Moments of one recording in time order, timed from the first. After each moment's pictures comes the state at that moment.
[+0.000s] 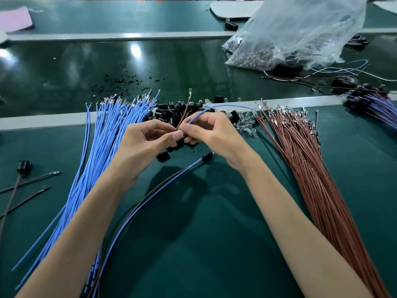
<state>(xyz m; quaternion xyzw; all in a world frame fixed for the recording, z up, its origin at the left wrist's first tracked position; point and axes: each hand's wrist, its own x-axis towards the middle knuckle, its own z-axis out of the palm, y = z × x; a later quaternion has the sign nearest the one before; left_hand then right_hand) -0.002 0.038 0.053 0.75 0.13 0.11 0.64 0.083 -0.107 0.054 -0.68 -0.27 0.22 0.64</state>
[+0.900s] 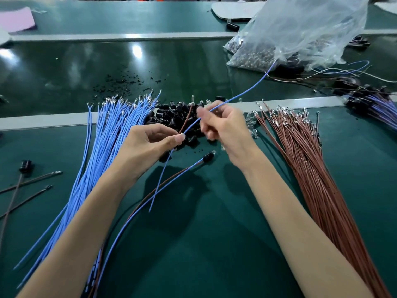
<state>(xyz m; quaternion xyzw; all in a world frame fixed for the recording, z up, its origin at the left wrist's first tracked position) -0.004 0.037 0.057 0.77 0.14 0.09 0.62 0.094 -0.112 0.054 -0.63 -0.17 0.19 0.73</state>
